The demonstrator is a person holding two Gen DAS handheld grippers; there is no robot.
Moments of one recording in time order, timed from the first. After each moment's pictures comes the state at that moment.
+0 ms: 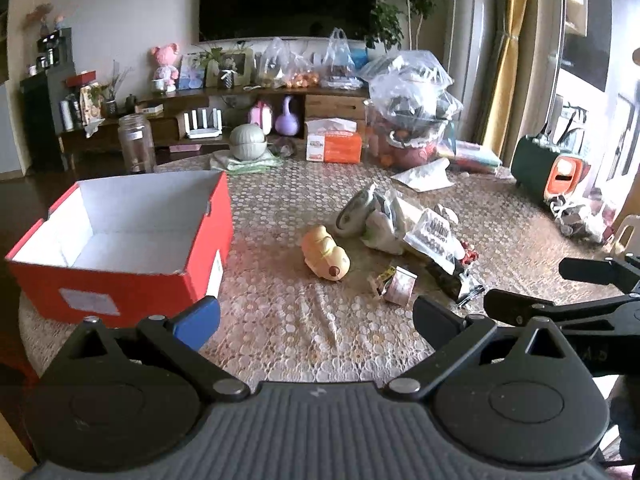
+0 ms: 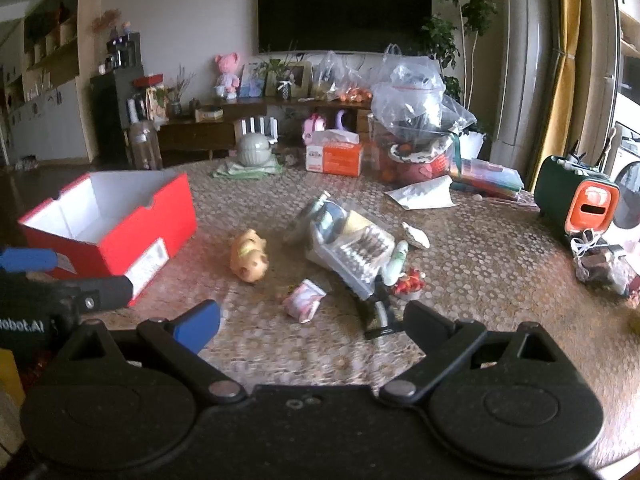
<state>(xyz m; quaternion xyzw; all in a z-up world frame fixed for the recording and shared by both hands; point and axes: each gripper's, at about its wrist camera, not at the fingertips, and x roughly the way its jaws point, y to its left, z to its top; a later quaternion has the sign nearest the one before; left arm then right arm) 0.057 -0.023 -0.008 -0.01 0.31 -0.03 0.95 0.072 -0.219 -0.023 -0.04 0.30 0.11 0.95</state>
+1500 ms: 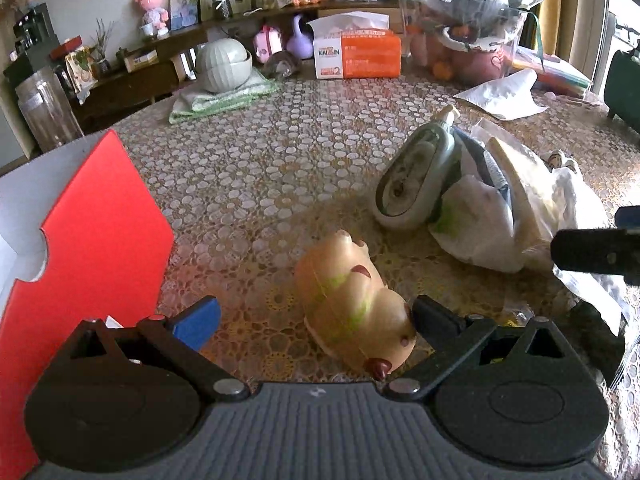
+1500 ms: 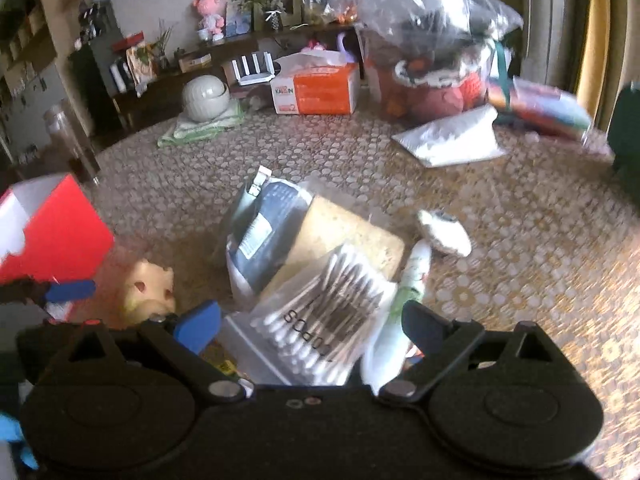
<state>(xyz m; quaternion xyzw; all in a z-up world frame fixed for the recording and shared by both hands) 0.279 -0.051 -0.119 0.05 0.42 0.02 0.91 0.282 -0.247 -0.092 0.05 0.42 0.15 0.89</state>
